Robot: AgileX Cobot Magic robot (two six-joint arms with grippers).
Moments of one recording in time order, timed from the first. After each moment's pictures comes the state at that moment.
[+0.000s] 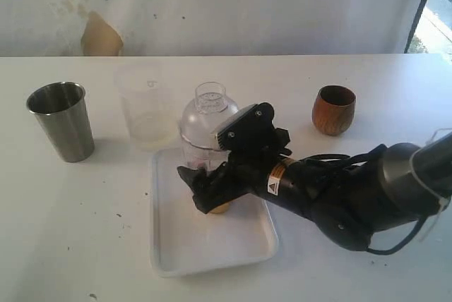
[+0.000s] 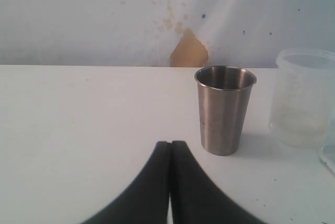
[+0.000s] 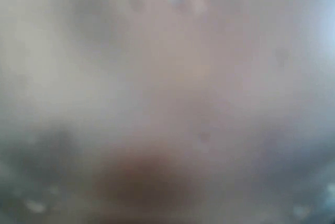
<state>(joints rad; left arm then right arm) 0.02 0.01 0.00 0.04 0.22 -0.05 0.53 1.90 -0.70 -0.18 -0.78 0.04</state>
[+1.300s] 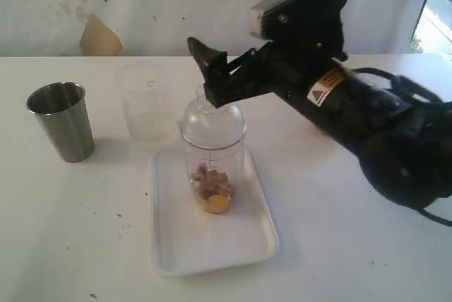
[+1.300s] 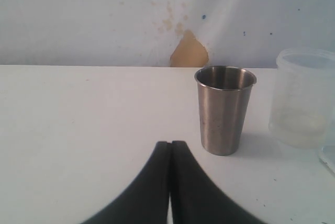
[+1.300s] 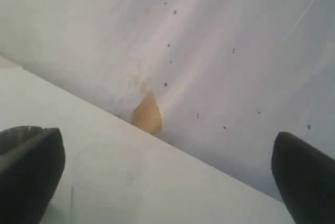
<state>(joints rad) 0.02 0.01 0.00 0.04 0.22 -0.05 0.53 1.51 -0.73 0.03 -0.77 -0.16</state>
